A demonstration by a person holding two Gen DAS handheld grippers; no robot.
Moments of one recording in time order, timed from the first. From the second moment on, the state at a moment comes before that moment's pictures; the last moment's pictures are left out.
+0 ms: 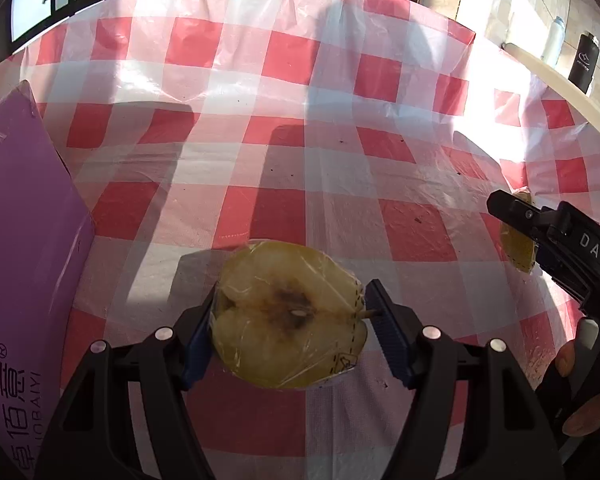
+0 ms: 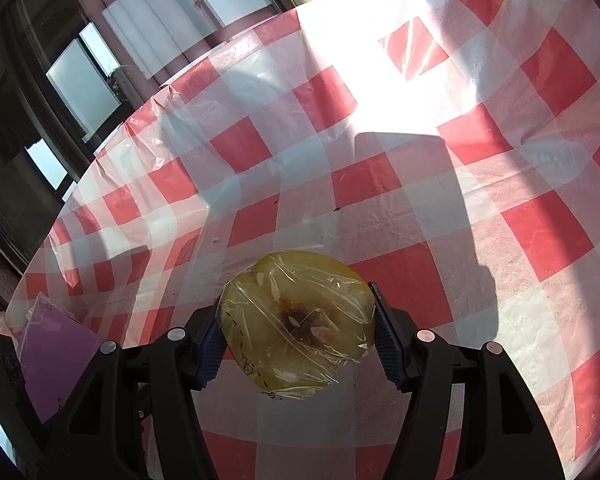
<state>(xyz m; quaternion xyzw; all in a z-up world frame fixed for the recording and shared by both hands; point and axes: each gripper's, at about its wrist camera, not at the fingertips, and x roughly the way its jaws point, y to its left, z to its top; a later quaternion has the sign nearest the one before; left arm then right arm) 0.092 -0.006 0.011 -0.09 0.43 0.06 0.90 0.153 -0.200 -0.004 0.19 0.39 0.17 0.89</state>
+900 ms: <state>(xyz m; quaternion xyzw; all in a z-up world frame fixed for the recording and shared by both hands) -0.105 0.214 0.144 -0.16 0.38 0.17 0.90 -0.018 0.067 0.125 -0.03 0.36 0.40 0.84</state>
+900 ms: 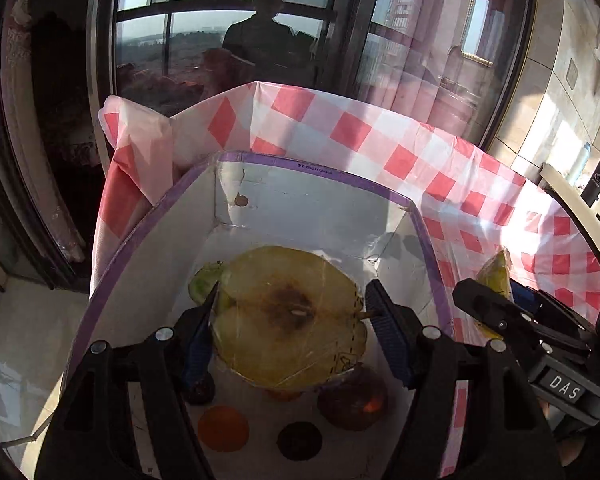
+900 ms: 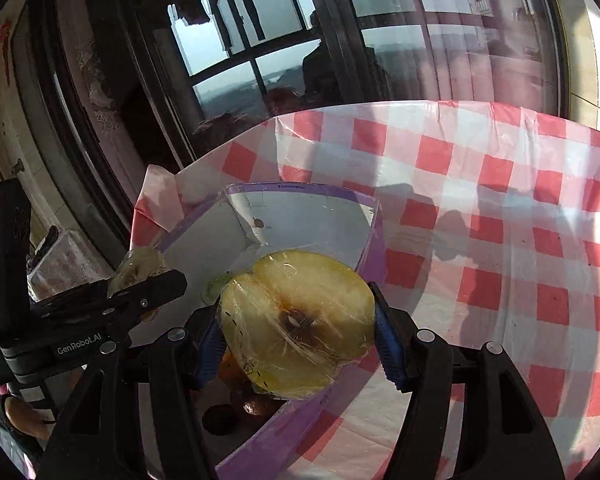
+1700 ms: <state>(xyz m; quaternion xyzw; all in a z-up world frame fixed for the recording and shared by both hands) -0.107 0.271 0.081 -0.16 0.51 0.11 0.84 -0.014 0.170 0.056 -0.33 0.48 0.32 0.75</state>
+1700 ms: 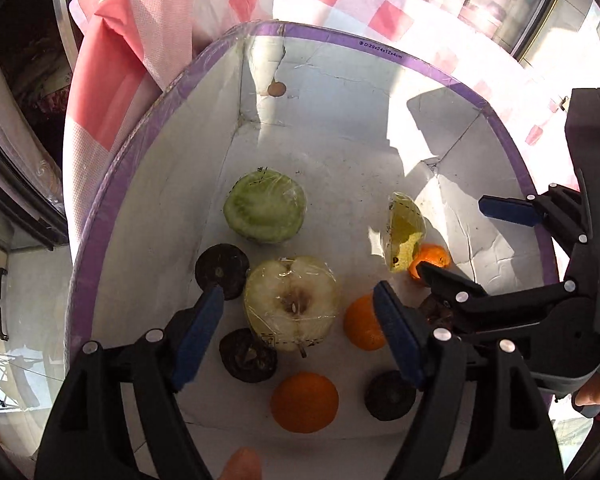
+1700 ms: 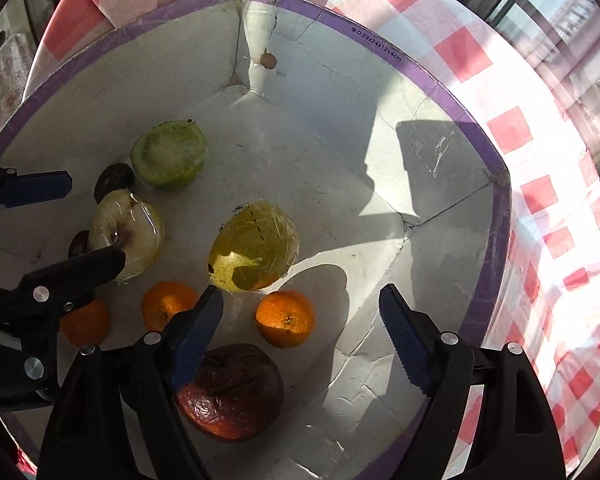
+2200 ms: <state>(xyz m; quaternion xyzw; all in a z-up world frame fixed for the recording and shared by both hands) -0.101 0.265 0.088 -0.16 0.51 0.09 0.84 -0.021 0.169 0.057 -0.33 0.48 0.33 0.74</state>
